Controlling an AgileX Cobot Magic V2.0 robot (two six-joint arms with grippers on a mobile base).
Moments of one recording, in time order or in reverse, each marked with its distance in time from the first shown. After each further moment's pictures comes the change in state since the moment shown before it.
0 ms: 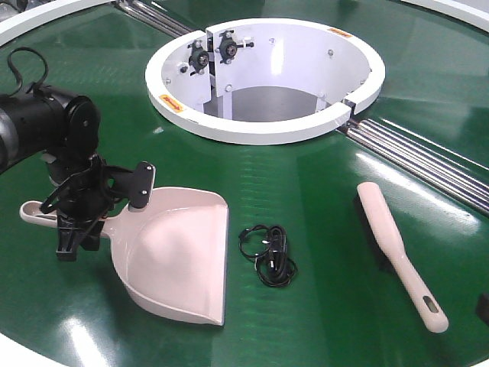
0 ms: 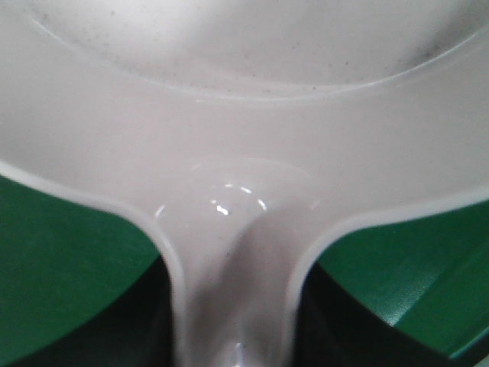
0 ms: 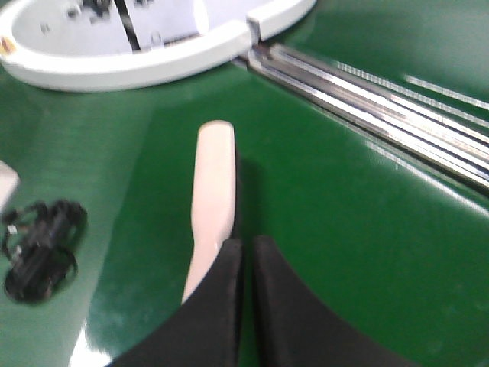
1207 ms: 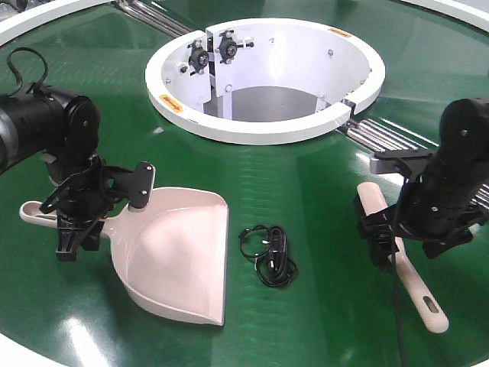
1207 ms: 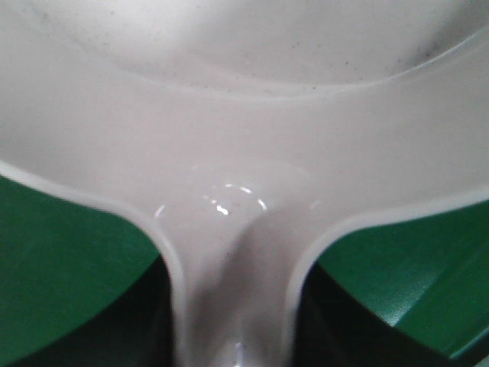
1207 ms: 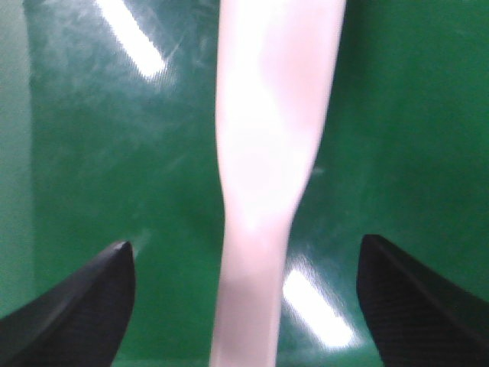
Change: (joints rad) left arm 0.000 0.000 0.000 0.000 0.000 0.000; right arm 0.111 1.166 -0.774 -0.019 0.635 -0.016
